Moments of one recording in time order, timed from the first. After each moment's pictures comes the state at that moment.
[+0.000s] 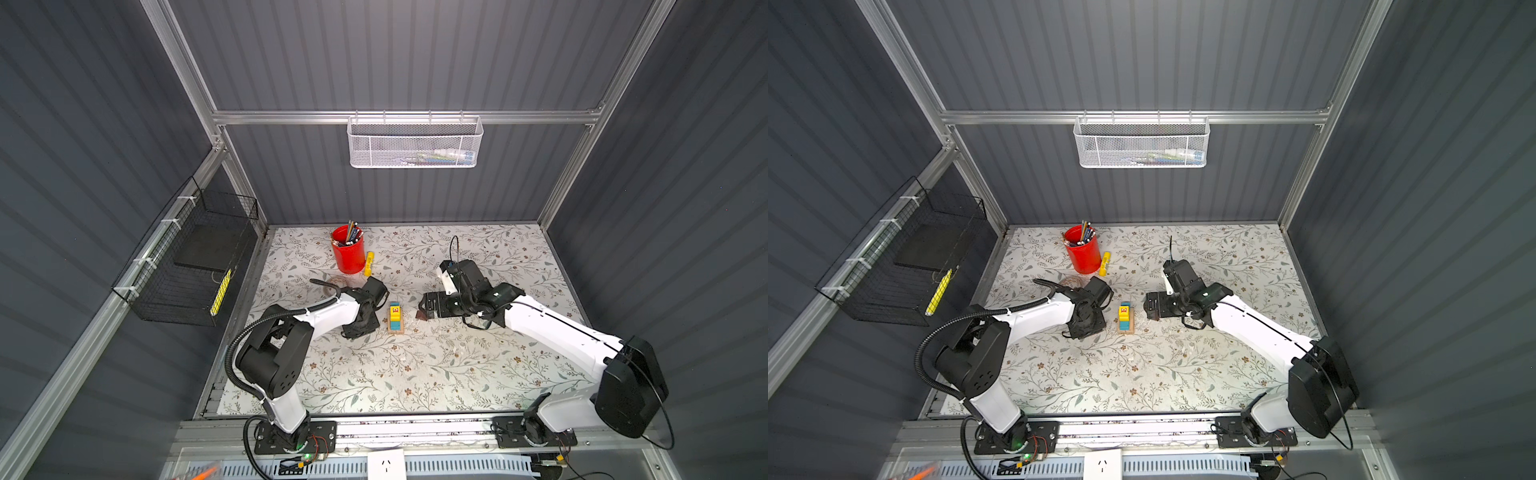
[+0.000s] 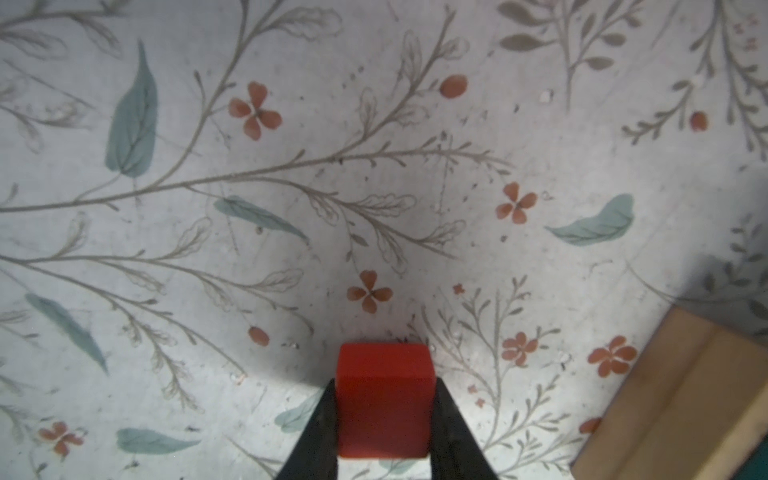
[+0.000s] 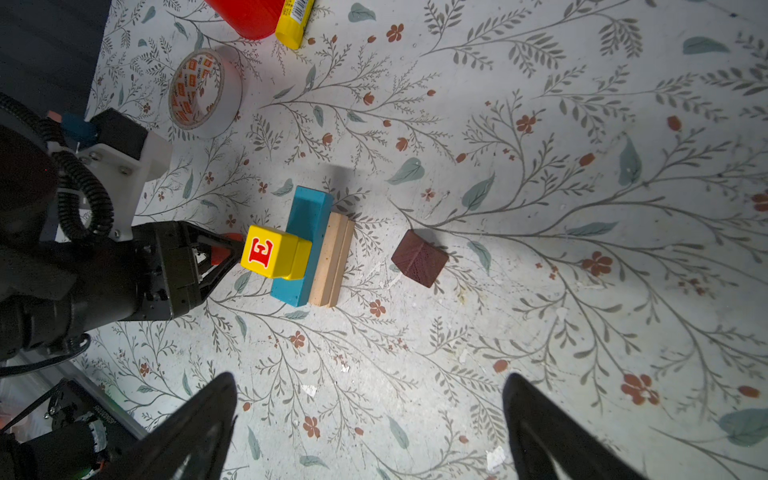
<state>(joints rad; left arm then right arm) -0.62 1.72 1.05 -0.72 -0.16 -0.92 0.64 1.42 1.05 -0.54 -0.11 0.47</state>
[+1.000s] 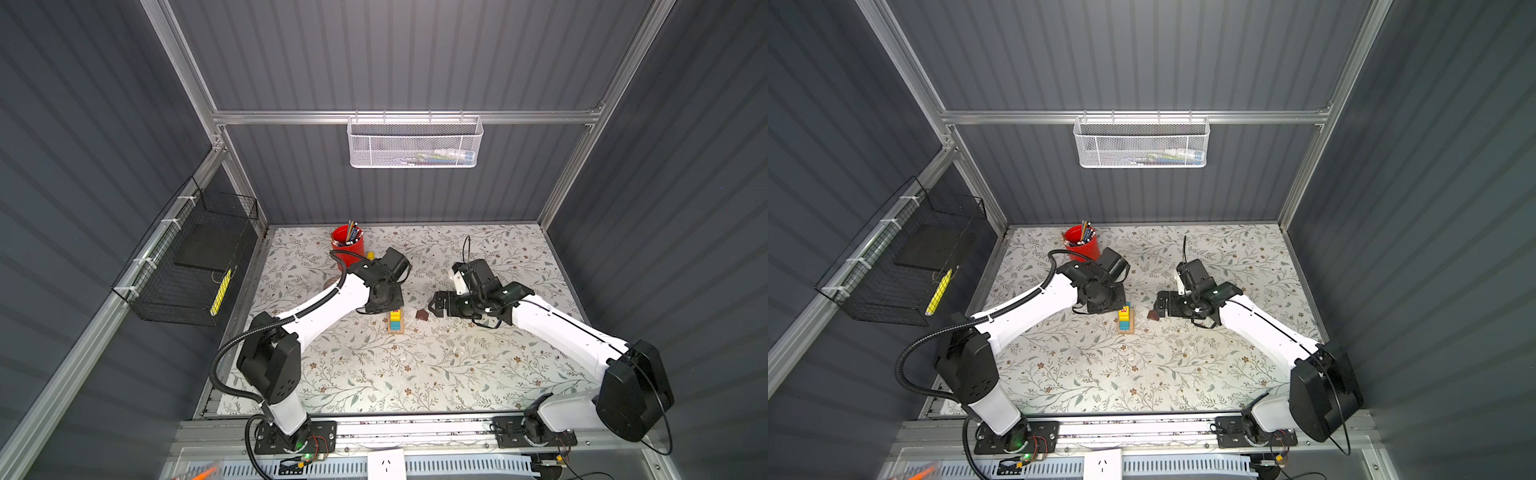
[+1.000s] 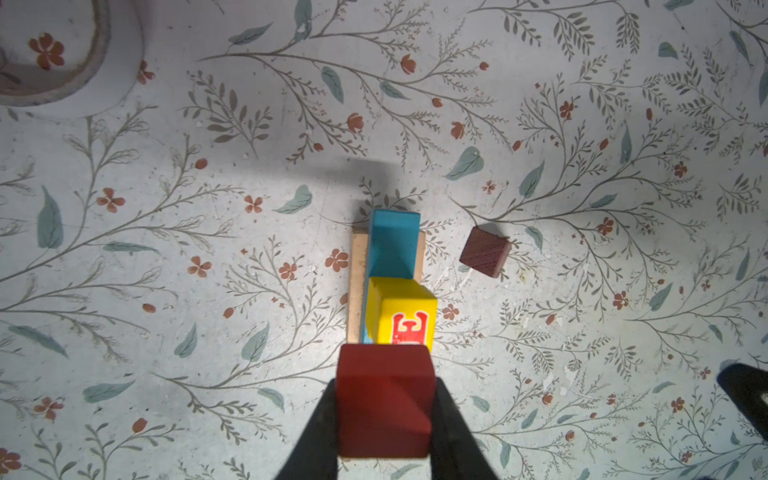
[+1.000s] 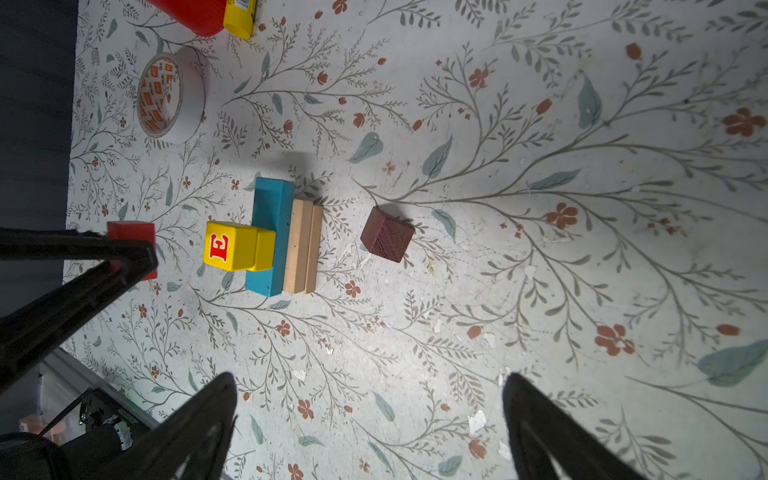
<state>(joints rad) -0.75 1.73 1.46 -0.95 -0.06 -0.80 0.55 1.39 1.01 -0.58 -0.18 0.51</state>
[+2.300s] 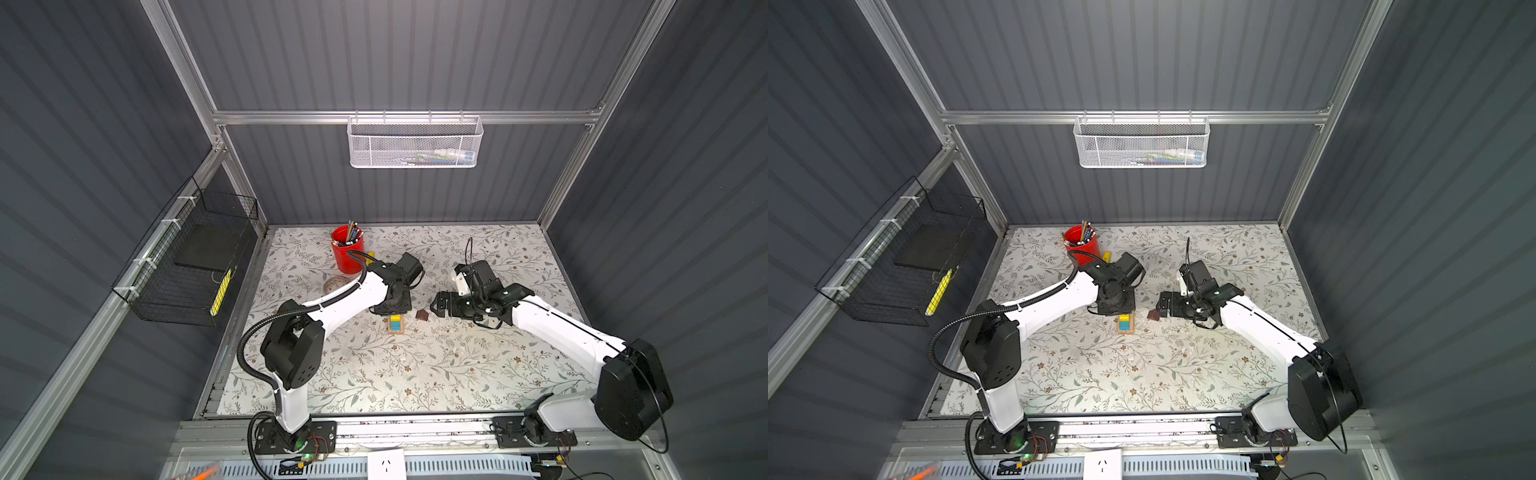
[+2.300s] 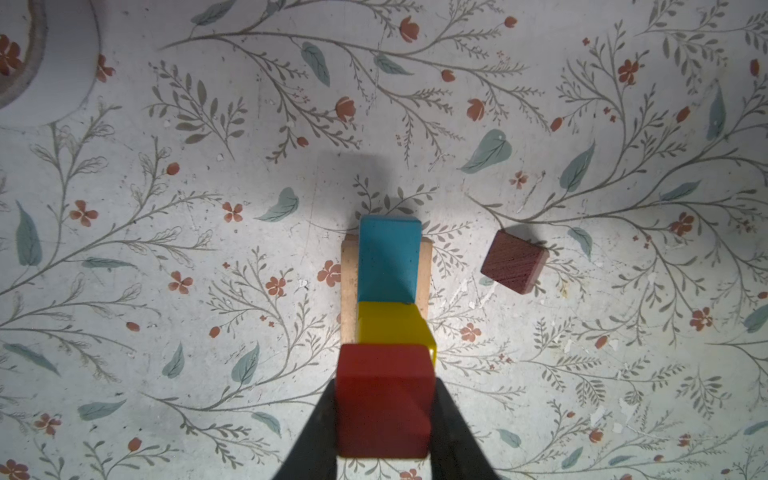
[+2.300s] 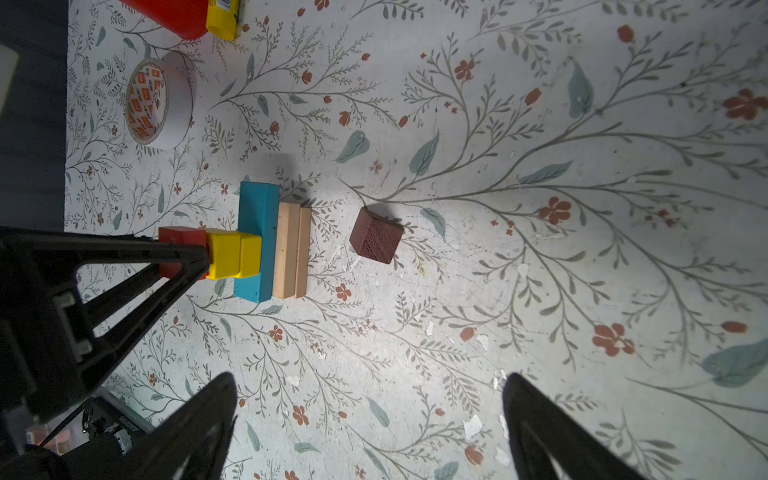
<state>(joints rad) -0.79 1.86 1.53 -0.98 -0.12 -0.79 0.52 1.40 0.98 -0.55 -0.20 0.52</state>
